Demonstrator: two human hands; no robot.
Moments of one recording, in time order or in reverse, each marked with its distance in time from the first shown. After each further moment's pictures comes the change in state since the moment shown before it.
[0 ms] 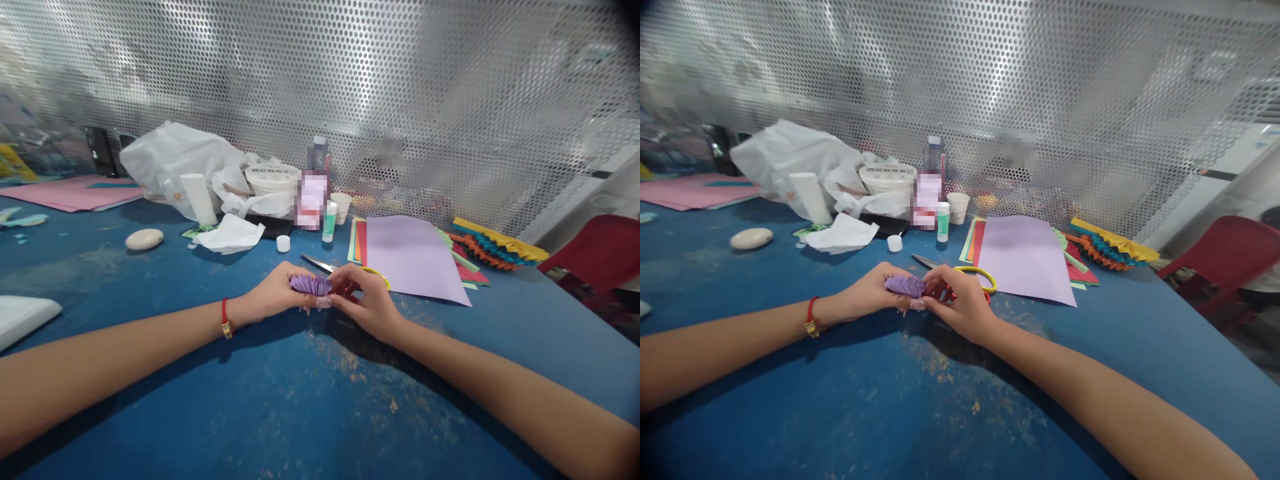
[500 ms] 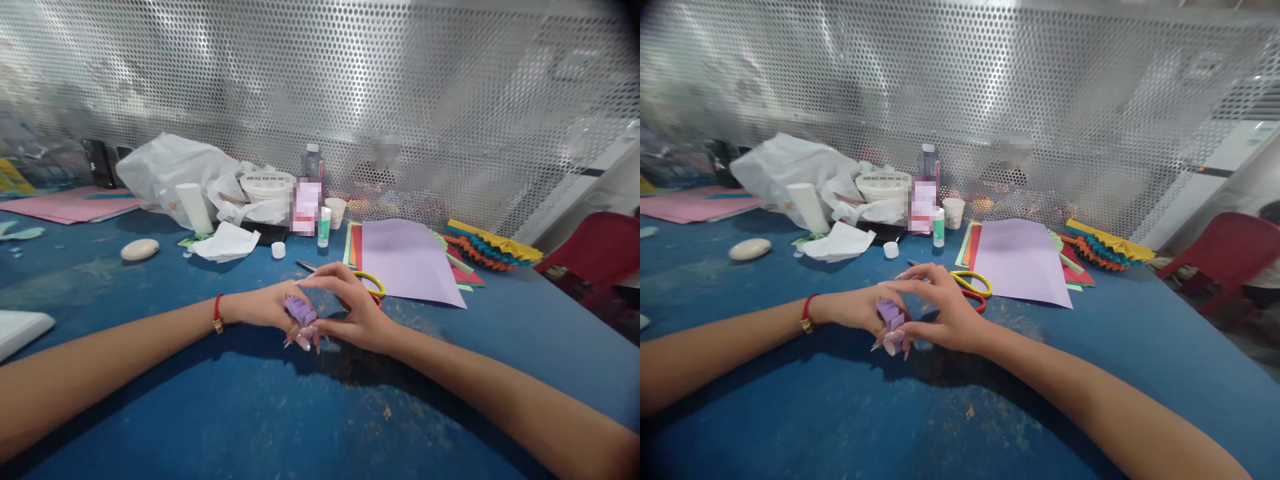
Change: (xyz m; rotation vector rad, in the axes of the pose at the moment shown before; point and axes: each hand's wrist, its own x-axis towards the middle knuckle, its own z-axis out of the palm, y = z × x) left_hand 0.000 0.022 -0.007 -0.025 -0.524 -0.117; right_hand 0.007 -0.013 -0.003 -0.050 -0.113 -0.250
